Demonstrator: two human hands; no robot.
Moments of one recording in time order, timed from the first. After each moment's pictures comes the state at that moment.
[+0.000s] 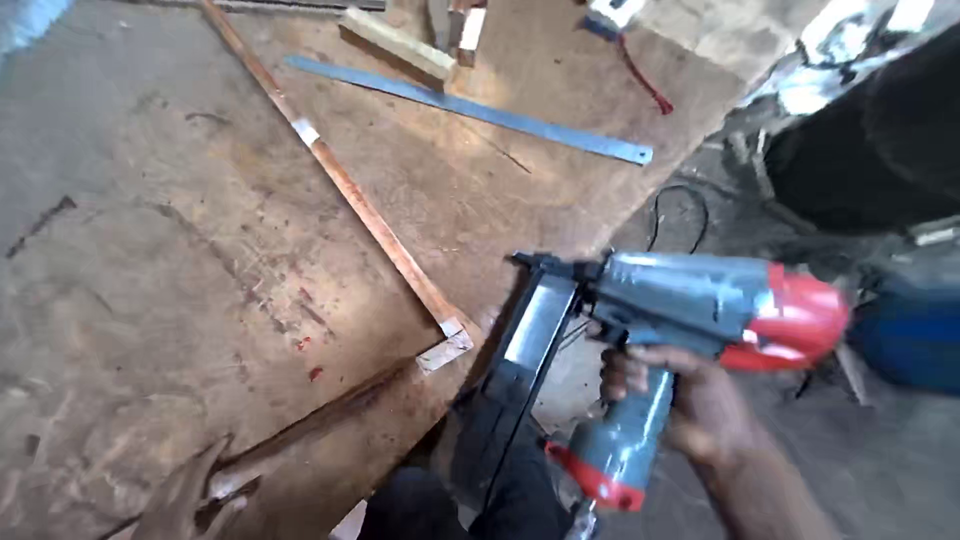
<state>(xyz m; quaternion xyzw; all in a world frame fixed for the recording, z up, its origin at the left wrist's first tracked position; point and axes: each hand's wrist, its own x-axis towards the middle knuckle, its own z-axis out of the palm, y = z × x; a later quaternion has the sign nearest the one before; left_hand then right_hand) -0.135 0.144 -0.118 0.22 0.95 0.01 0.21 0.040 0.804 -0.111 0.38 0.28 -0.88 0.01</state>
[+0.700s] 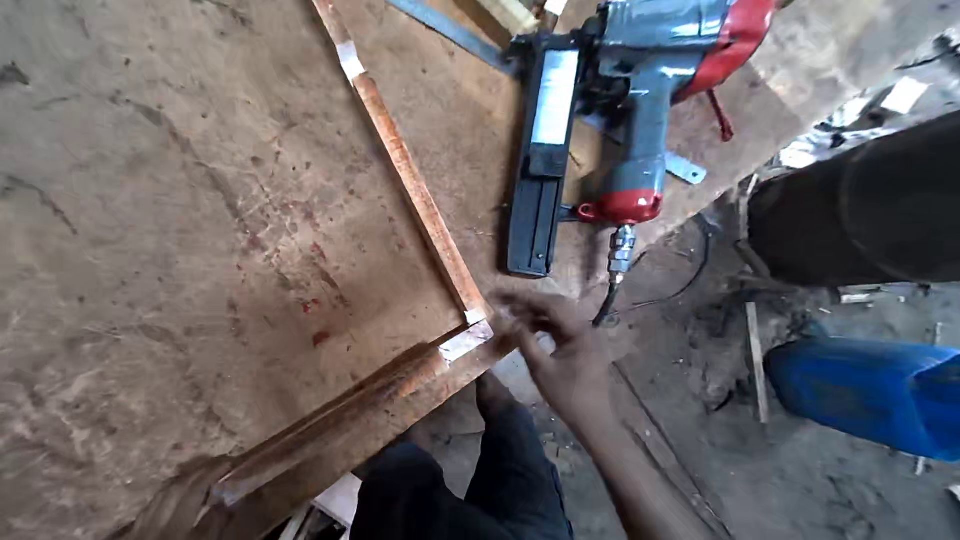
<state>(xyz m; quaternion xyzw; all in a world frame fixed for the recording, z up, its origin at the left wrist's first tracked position) -0.049 0.202 -0.085 0.13 0.97 0.07 0.17 -0.057 0.717 -0.110 0.17 0.85 -0.50 -0.06</state>
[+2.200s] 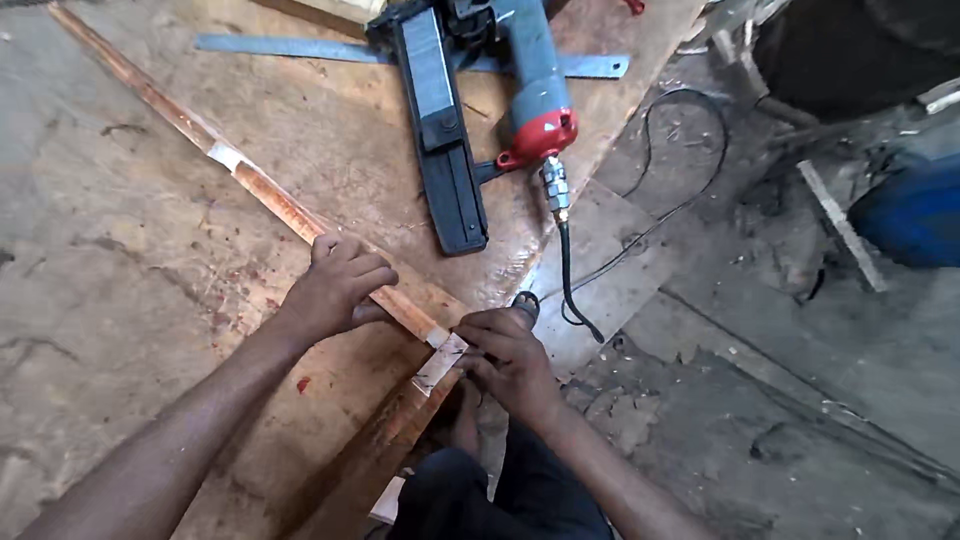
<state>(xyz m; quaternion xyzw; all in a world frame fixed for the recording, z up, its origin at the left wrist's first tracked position) -0.302 0.541 -0.125 0.71 0.69 0.09 0.10 -0.016 0.673 -0.177 0.15 0.83 -0.51 -0.19</state>
